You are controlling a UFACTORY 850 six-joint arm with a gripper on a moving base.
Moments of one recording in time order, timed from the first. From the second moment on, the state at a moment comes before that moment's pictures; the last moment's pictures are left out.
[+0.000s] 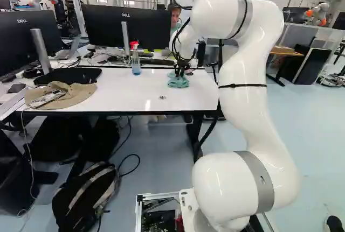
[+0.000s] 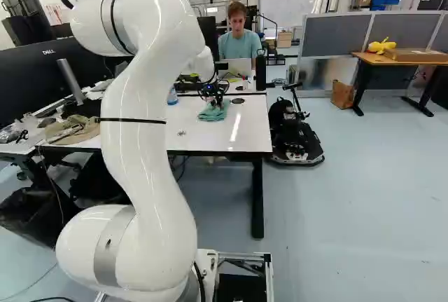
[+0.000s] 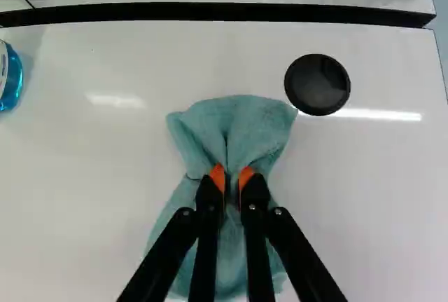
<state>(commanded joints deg) -0.8 -34.4 -82.9 0.0 -19.7 0.0</state>
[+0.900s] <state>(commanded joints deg) -0.3 -24.1 -69.0 0.0 -19.7 0.0</state>
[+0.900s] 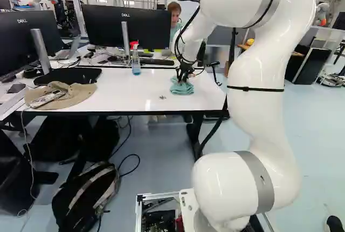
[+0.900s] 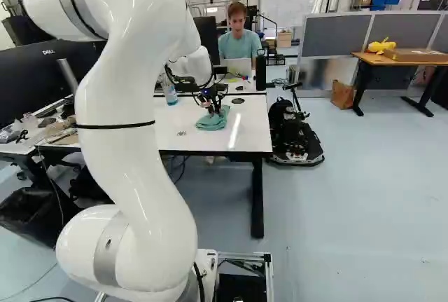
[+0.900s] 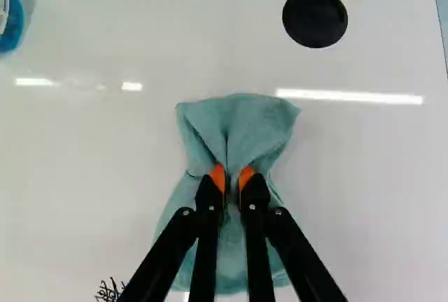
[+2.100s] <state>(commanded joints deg) 5.4 -30.8 -77.9 0.0 -19.7 0.0</state>
